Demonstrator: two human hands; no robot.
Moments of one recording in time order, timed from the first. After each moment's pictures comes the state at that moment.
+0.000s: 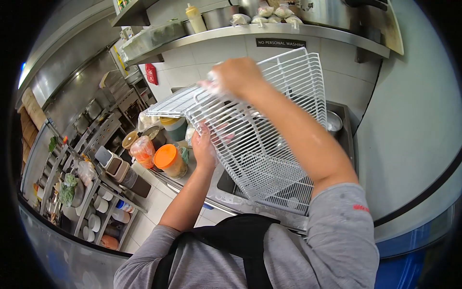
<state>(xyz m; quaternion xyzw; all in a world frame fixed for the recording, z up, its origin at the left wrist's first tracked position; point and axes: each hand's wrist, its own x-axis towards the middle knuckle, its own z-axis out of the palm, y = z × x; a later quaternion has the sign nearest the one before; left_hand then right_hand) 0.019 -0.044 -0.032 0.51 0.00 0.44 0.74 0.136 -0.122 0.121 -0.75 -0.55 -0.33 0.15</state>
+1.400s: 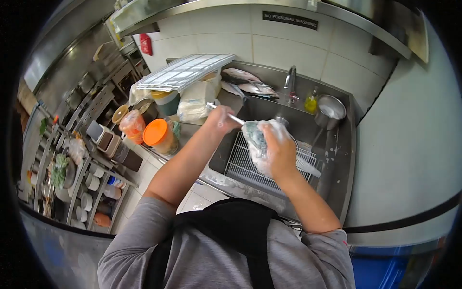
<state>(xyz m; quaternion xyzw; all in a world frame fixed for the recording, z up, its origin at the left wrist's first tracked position) 0.109 -0.013 -0.077 0.28 0.27 0.15 0.91 0.094 -0.220 -0.052 -0.70 -0.49 -0.34 0.39</state>
